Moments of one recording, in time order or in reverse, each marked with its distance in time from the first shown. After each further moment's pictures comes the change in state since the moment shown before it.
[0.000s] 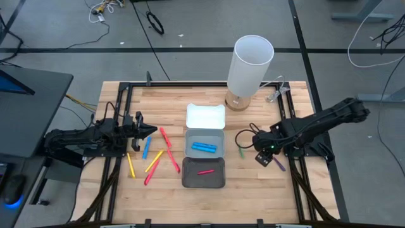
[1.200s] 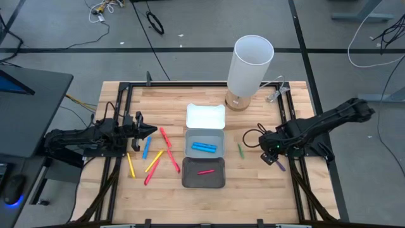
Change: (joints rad) left arm 0.000 0.000 0.000 0.000 0.000 0.000; right arm 0.004 -0.122 -0.183 0.027 -0.042 0.108
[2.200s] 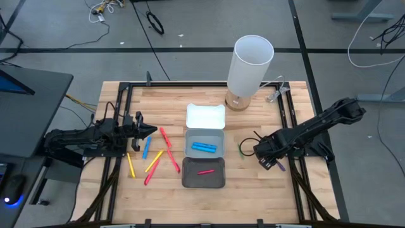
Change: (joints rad) left arm 0.000 0.000 0.000 0.000 0.000 0.000; right arm 0.059 0.212 -0.082 0.099 0.020 0.017
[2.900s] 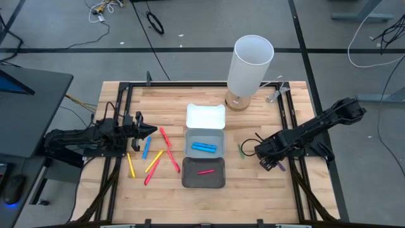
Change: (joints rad) left arm 0.000 0.000 0.000 0.000 0.000 0.000; right arm -0.001 -0.003 -0.127 0.162 -0.090 0.028
